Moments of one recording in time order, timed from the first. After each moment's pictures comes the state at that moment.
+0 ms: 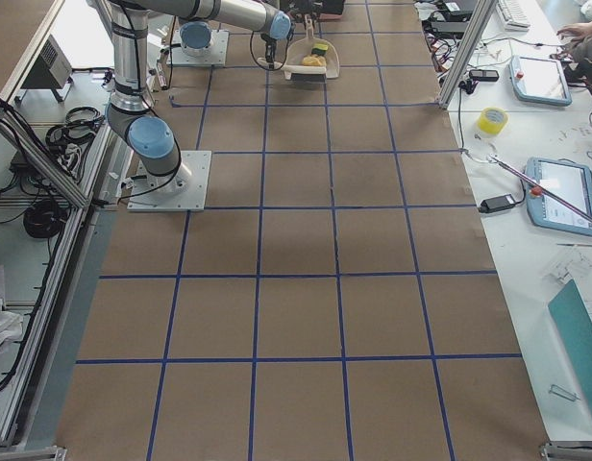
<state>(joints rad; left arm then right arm) -1.30 -1.65 -2.25 -0.57 1.63 1.86 2.33 -1.17 1.74 -2.14 -1.57 0.87</state>
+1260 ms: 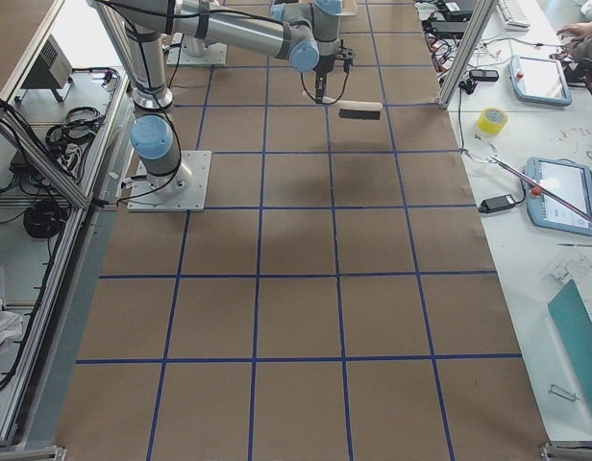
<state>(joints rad) -0.87 -1.65 -1.71 -1.42 1.31 2.10 1.67 -1.37 1.75 -1.94 -1.62 0.20</state>
